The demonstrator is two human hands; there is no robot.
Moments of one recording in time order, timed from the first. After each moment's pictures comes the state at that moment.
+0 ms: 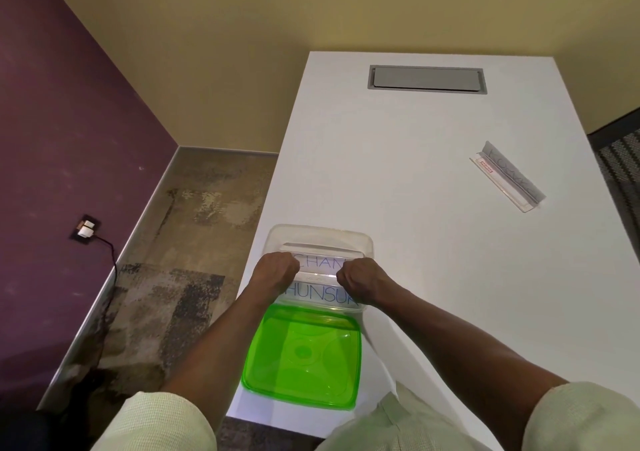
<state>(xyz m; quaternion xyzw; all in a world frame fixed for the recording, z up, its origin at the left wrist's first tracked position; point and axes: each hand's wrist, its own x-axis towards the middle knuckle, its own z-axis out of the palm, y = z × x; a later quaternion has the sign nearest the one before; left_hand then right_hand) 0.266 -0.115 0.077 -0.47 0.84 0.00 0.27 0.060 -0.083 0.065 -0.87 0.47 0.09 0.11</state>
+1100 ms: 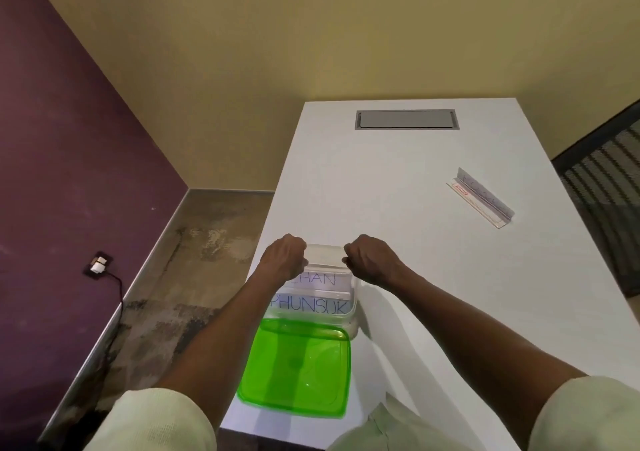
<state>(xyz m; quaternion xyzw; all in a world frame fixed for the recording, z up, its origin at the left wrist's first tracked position) 0.220 -0.125 0.144 -0.60 0.79 0.11 0.09 0.014 -0.089 0.125 -0.83 0.55 -0.06 0.04</state>
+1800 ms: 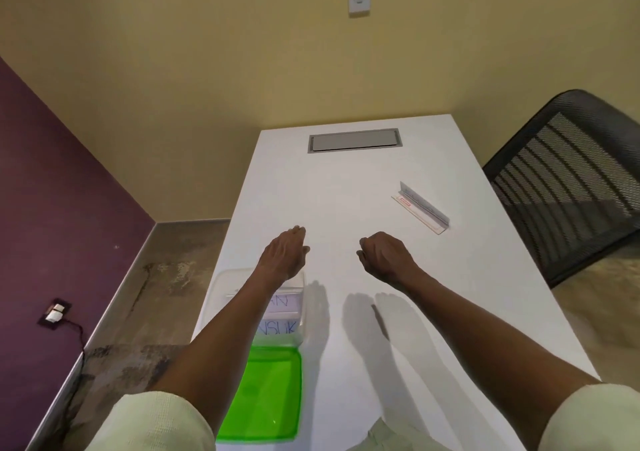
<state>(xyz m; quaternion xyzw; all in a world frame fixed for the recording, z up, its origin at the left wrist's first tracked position) 0.104 -0.119 0.171 -0.54 0.84 0.08 -0.01 -0.124 -0.060 0.140 -0.75 0.65 -0.10 0.00</state>
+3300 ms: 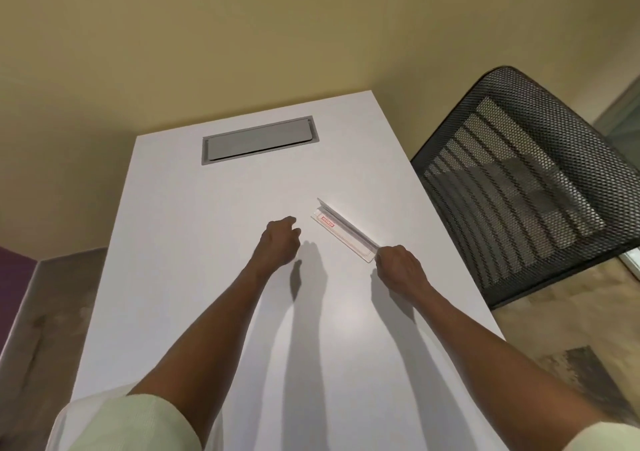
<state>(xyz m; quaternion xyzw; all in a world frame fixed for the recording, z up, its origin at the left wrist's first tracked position) -0.159 -0.287 0.112 -0.56 0.78 0.27 -0.02 -0.356 -0.128 0.072 -0.51 0.84 -0.09 0.16</state>
